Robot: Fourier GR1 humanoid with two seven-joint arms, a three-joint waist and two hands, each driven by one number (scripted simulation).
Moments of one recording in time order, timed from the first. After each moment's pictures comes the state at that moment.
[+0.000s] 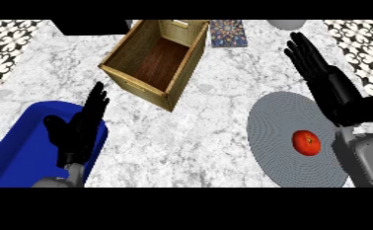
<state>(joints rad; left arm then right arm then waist) -0.03 0.25 -0.22 -1.58 0.19 0.30 0.18 -0.30 -0.47 0.17 -1.57 -0.34 0.03 -0.02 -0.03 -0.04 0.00</state>
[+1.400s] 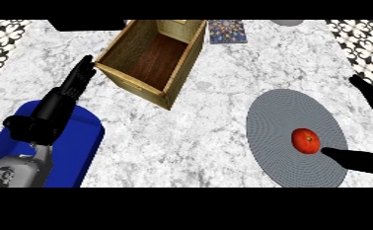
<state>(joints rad) -0.16 0.44 -0.15 -1.57 0.17 0.02 0.00 0.10 -0.72 0.09 -1.85 0.38 -0.23 0.19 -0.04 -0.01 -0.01</state>
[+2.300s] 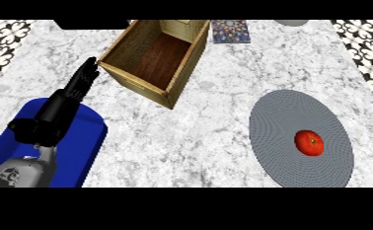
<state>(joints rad) -0.15 0.39 -0.13 -1.58 0.13 -0.02 0.00 0.28 -0.94 -0.27 -2.25 -0.03 0.42 0.65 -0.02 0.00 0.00</state>
